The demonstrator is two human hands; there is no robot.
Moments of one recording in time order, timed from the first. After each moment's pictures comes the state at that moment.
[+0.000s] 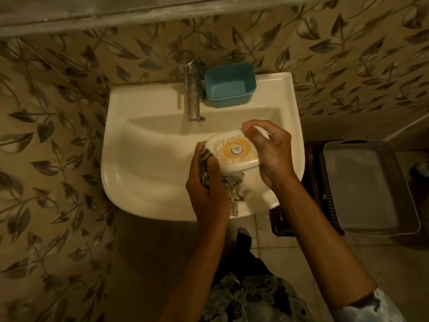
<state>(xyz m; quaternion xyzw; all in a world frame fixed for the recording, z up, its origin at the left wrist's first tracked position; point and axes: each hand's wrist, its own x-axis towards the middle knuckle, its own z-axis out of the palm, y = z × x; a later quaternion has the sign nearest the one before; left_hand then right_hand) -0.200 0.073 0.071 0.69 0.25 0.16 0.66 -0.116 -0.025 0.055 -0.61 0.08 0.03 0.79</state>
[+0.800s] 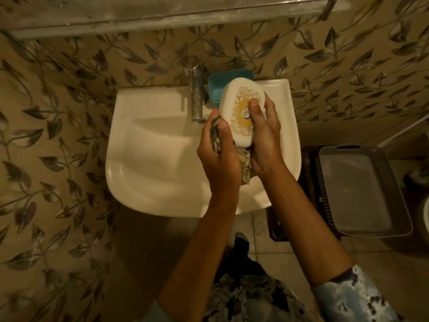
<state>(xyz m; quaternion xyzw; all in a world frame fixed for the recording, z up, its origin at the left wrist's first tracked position) -0.165 0.056 0.104 0.63 0.21 0.20 0.72 -0.113 0.000 0.090 -0.52 0.12 0.03 0.84</state>
